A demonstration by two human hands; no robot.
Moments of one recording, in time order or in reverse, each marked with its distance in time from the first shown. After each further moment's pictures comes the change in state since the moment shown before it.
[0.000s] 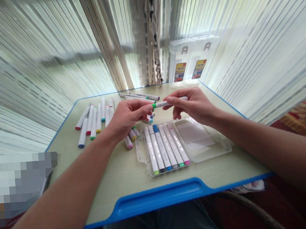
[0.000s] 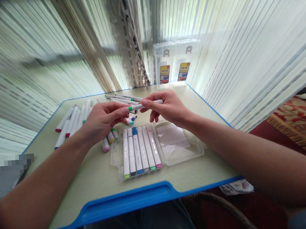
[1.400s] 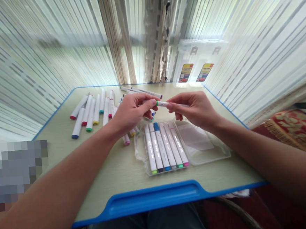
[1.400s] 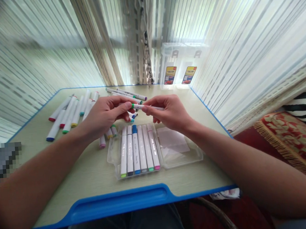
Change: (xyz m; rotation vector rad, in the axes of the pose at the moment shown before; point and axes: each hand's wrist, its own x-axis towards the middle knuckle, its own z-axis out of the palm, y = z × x) left_hand -0.002 0.004 0.012 0.149 0.048 0.078; right_hand -0.004 -0.002 0.006 -0.267 0.020 -0.093
